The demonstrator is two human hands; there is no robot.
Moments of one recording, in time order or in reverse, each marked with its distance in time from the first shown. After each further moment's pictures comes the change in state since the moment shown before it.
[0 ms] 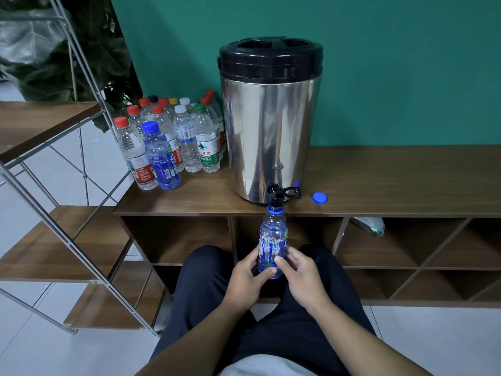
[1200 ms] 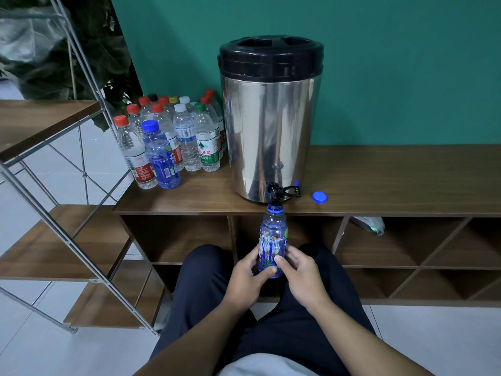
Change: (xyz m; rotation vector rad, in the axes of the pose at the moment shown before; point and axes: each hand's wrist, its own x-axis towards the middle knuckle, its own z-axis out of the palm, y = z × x) left_hand 0.000 0.000 0.000 -0.001 0.000 0.004; right_hand 0.000 0.001 0.001 0.009 0.002 -0.014
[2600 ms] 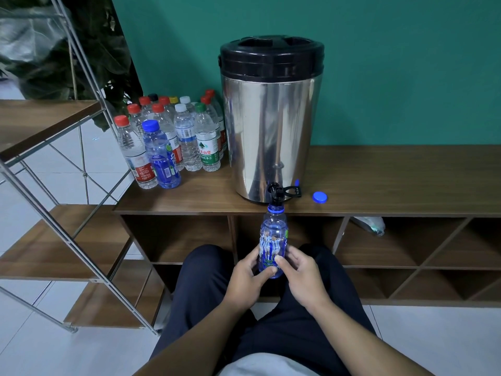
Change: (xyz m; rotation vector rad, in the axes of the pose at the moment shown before) left_hand -0.001 0.003 0.000 -0.005 -0.009 0.006; right_hand 0.000 0.002 -0.002 -0.008 -0.005 0.012
